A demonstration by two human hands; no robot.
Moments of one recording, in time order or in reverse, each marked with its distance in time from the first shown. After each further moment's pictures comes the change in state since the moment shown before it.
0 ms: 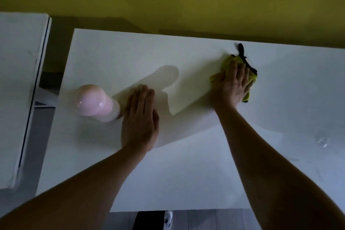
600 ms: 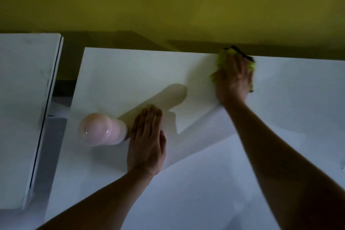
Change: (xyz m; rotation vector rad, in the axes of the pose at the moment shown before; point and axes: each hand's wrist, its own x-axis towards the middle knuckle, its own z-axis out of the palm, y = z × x) left_hand 0.004 0.001 0.002 0.041 -0.011 0.019; right_hand 0.067 -0.032 0.012 -0.004 -0.036 -0.258
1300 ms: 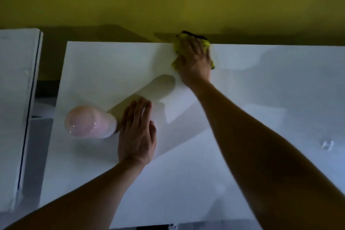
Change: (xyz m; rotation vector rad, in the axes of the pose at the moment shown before) left_hand 0.003 0.000 0.001 -0.016 0.017 0.023; right_hand 0.005 -0.053 0.025 0.017 -0.137 -0.228
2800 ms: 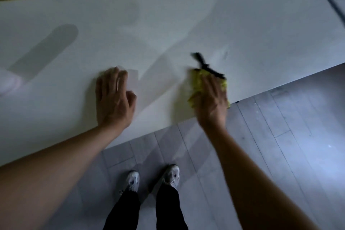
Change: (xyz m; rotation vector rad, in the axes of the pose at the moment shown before) left_hand -0.095 0.137 0.026 -0.077 -0.012 0.236; right_hand -0.389 0.192 -0.100 -0.021 0.265 0.337
